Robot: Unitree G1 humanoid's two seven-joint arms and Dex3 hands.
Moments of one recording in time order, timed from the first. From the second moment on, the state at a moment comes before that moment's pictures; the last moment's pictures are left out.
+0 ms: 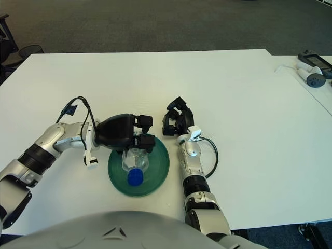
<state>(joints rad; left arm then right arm) -0.42 0.53 -0.52 0.16 0.88 -1.08 0.07 -0.22 0.12 -0.07 0.63 0.11 -0.52 0.08</state>
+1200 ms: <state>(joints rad) -0.44 0.60 -0.54 0.14 1.27 -0.97 0.52 -0.21 0.12 -0.03 0.60 0.01 -0.50 -0.06</state>
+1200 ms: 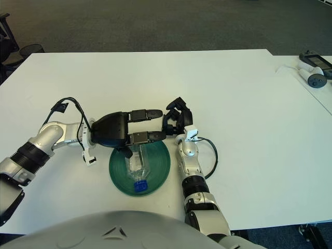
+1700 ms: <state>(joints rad) -0.51 0.61 -0.54 0.27 1.03 -1.04 0.42 -0.20 0.11 -0.02 0.63 -0.01 -0.57 -0.10</state>
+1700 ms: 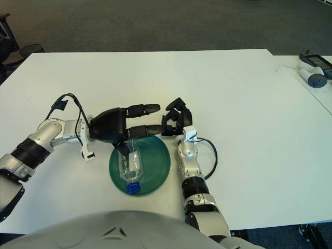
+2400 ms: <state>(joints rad) -0.50 0.37 -0.35 0.47 0.24 -1.00 0.29 -0.22 0.12 -0.02 0.63 0.02 -0.58 0.00</state>
